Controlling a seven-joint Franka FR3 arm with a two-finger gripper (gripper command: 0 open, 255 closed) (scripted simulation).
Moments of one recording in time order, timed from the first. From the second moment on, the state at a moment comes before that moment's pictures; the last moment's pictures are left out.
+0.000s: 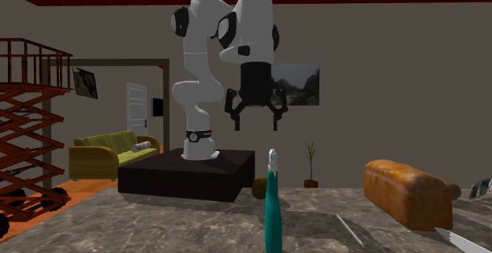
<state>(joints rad) 0.23 0.34 0.45 -1.89 -0.17 2.19 0.71</state>
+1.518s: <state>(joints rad) 0.32 0.56 0.41 -1.75 -0.27 2.25 0.78</state>
